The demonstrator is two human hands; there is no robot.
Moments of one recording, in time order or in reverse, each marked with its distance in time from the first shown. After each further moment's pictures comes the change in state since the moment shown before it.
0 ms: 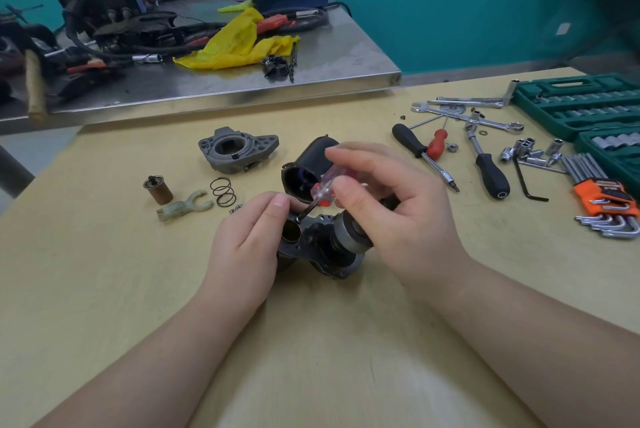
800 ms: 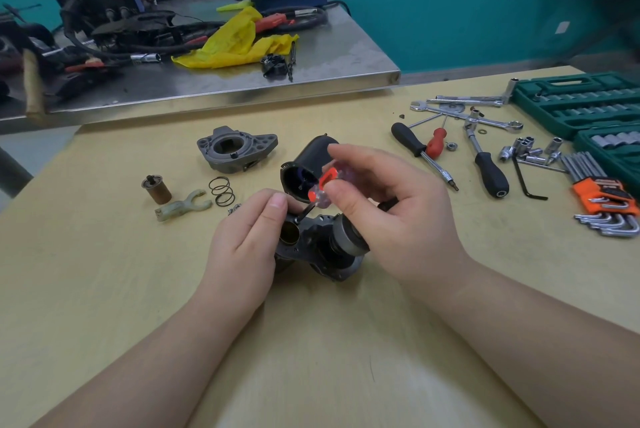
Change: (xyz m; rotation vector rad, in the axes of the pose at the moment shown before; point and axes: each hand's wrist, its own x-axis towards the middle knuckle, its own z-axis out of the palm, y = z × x) left_hand -0.001 -0.005 -0.001 -0.038 -0.011 0.048; right_hand -0.002 0.000 0.003 -0.014 0.015 -0.017
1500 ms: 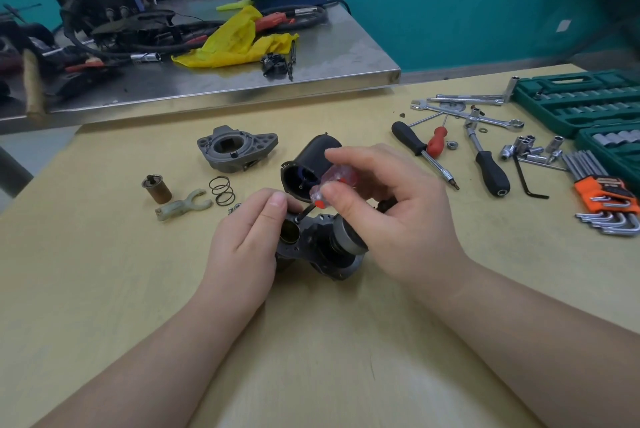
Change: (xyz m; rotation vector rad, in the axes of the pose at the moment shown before) left_hand 0.000 0.001 0.001 0.011 0.015 0.005; right_hand 0.000 0.002 0.001 -0.063 0.014 -0.065
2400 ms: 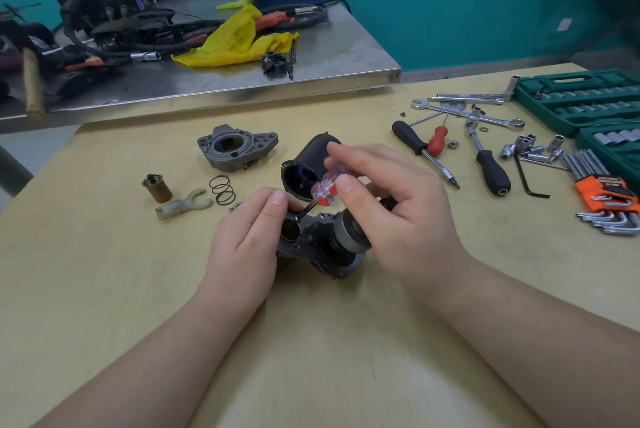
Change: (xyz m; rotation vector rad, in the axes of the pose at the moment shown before) left_hand 0.001 0.000 0.000 0.025 0.003 -0.008; right_hand 0.000 0.003 -0.003 -0.069 -0.015 -0.006
